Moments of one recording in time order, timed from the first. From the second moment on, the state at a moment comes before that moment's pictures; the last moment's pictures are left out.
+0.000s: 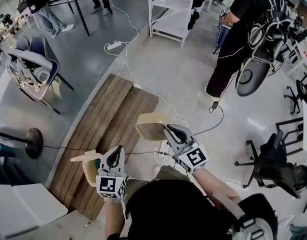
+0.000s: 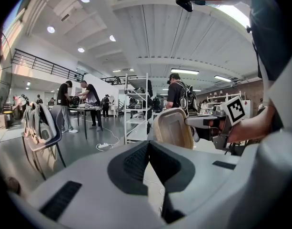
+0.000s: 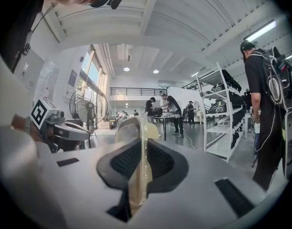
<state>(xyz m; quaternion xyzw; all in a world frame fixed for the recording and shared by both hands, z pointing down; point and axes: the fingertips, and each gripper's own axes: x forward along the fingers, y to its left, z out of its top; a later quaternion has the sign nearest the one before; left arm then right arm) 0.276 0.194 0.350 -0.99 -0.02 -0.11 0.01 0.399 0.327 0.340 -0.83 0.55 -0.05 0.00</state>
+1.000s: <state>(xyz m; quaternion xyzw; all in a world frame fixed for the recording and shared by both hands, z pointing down) 0.104 -0.025 0.352 -0.98 0.16 -0.09 -0.04 0.263 0.063 0.335 -0.72 0.69 -0.06 -0.04</state>
